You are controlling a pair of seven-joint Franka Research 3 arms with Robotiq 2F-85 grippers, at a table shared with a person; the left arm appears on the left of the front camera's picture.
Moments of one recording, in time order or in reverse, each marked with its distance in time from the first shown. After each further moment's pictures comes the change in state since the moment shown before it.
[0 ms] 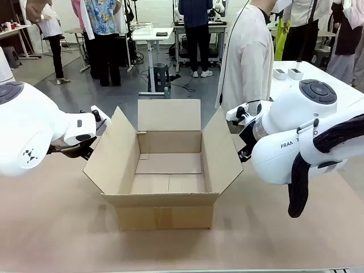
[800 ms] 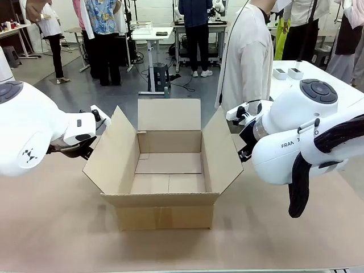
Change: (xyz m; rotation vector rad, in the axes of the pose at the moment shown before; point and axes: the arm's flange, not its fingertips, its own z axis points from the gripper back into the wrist) left arm 0.000 0.000 0.000 0.000 0.000 0.000; right arm 0.000 0.000 0.000 0.000 0.000 0.000
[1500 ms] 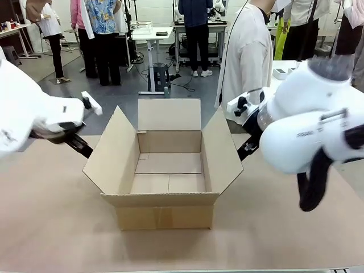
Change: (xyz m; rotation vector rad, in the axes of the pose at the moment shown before) left arm 0.008 0.027 0.072 0.014 0.004 -0.147; right arm 0.013 0.004 0.069 -0.009 0.044 0.104
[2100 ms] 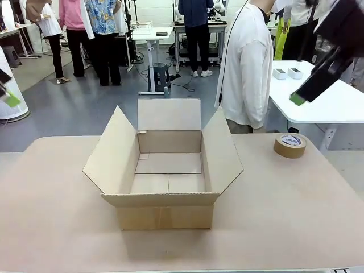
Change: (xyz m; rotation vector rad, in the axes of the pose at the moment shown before) left arm 0.001 0.046 0.228 -0.049 -0.012 -0.219; right arm -0.008 0.034 0.282 -0.155 -0.059 0.116
